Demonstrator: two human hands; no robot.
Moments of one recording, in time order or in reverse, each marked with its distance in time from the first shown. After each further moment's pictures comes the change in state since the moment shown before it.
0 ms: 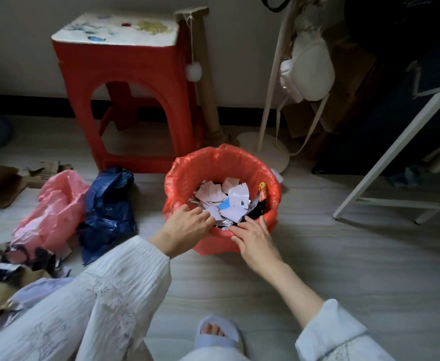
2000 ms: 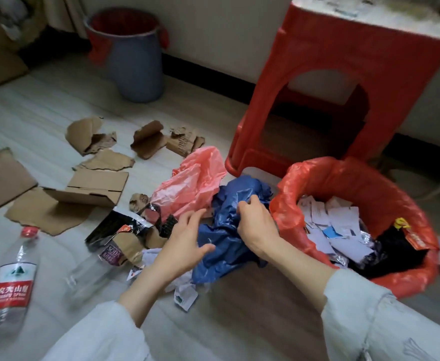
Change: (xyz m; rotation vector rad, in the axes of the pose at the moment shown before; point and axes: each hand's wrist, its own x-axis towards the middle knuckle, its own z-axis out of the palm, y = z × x) left_hand -0.241 -0.132 0.119 -1.083 0.082 -1.117; right_hand 0.163 -0.285 0.133 -0.145 -0.230 -0.253
